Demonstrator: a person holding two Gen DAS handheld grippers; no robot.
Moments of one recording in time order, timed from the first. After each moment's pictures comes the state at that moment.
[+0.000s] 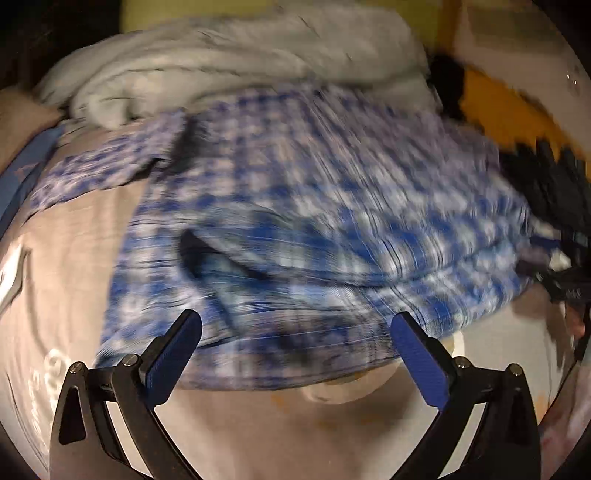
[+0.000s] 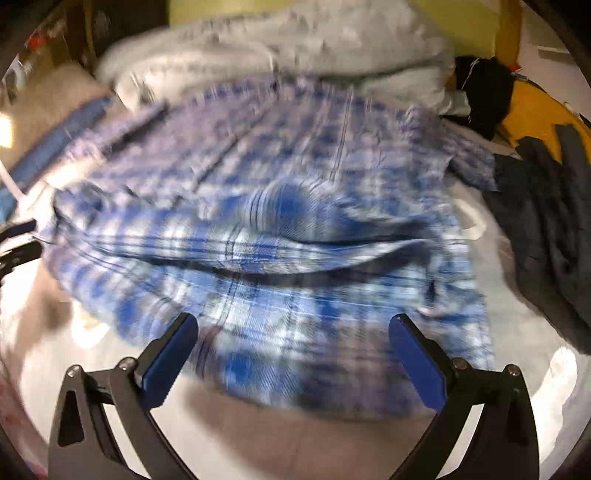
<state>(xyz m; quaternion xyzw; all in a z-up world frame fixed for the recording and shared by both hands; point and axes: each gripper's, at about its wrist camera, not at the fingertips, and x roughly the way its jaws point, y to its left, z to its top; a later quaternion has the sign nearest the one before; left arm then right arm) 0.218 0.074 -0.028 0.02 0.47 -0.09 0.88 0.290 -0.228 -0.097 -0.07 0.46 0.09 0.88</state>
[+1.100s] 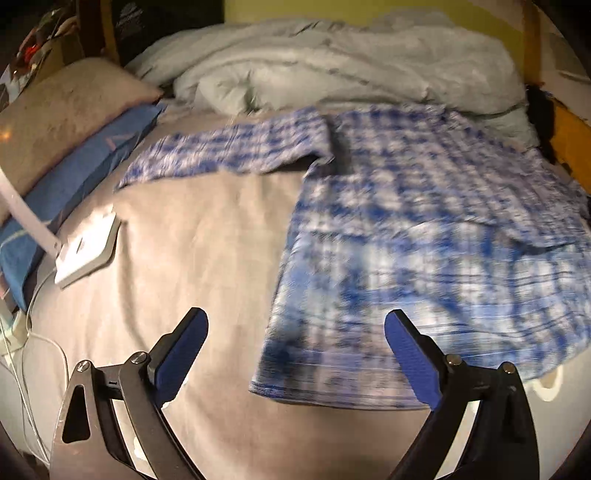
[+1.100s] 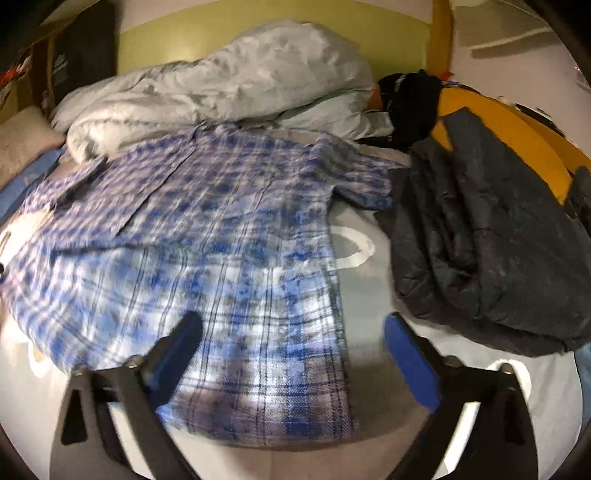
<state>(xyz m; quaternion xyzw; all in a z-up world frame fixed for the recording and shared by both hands) 0.224 0.198 -0.039 0.00 0.43 0.10 0.90 0.282 -0.325 -0.073 -0.04 0.37 0.02 0.93</state>
